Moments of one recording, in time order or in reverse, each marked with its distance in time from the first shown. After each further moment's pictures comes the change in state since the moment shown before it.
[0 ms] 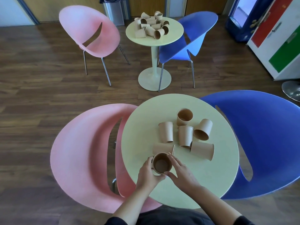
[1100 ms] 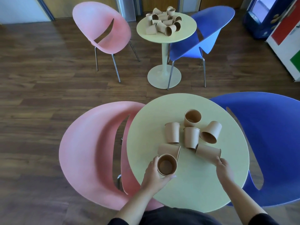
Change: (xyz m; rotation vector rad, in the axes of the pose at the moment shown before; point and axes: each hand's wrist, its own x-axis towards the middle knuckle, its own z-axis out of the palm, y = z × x) left_hand -0.006 0.012 0.002 -0.012 0.009 0.052; right_hand 0.014 0.104 -0.053 0.521 0.404 0.722
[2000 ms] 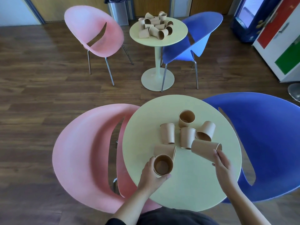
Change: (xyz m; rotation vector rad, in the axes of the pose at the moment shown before) left_hand 0.003 -0.004 0.000 -0.011 -0.016 0.020; right_hand -0.076 -0.044 -0.030 0.263 0.036 -0.328
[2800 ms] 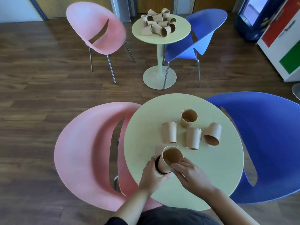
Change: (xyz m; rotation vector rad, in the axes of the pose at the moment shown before) left_hand 0.002 -0.003 0.002 -0.060 0.020 -0.013; right_hand -0.025 0.002 0.058 -0.681 -0.519 -0.884
